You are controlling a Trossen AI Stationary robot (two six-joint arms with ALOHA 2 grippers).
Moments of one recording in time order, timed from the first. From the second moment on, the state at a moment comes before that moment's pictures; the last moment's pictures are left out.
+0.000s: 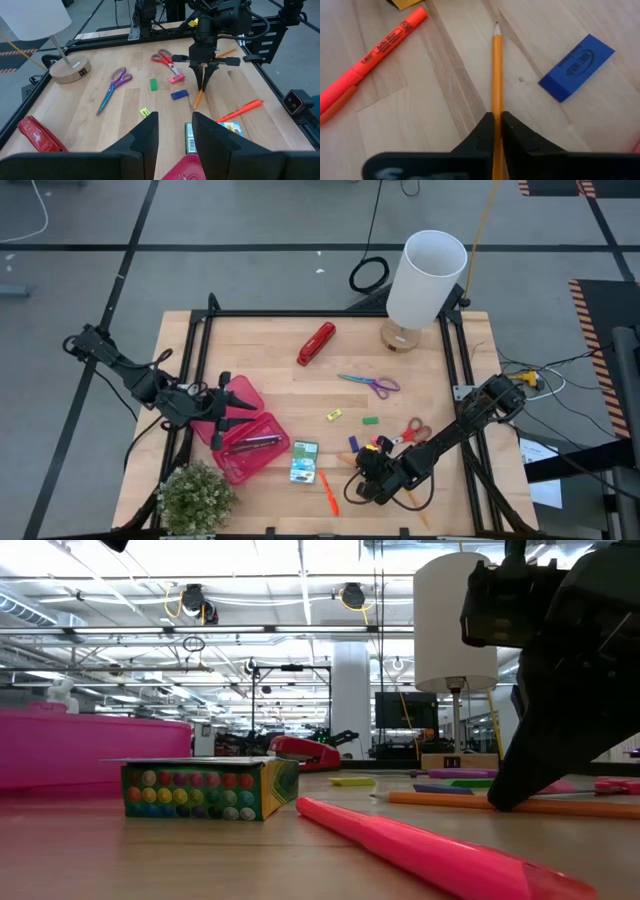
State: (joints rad) left arm -0.58 0.82 0.79 -0.44 -0.51 -0.15; right arm 0.65 1.90 0.96 -0.26 0.43 1.06
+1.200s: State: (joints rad) left arm -0.58 0.82 0.79 -0.44 -0.51 -0.15; right arm 0.64 1.88 0.96 -0.31 0.42 0.84
